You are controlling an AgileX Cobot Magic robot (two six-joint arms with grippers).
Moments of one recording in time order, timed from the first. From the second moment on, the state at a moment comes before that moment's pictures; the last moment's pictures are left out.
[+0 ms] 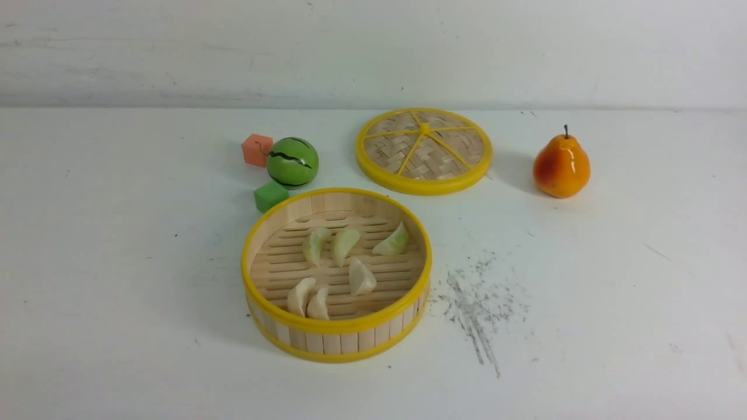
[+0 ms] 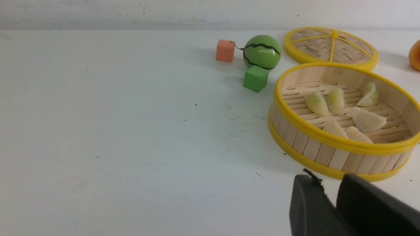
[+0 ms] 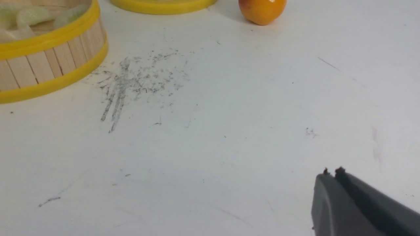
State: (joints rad) right arm 0.09 -0.01 0.02 0.11 0.35 -0.08; left arm -0.45 0.03 -0.34 0.42 0.67 -0.47
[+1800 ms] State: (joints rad) right arm 0.09 -0.01 0.02 0.11 0.36 -0.09; left arm -0.03 -0.01 0.02 0.02 0.31 -0.18
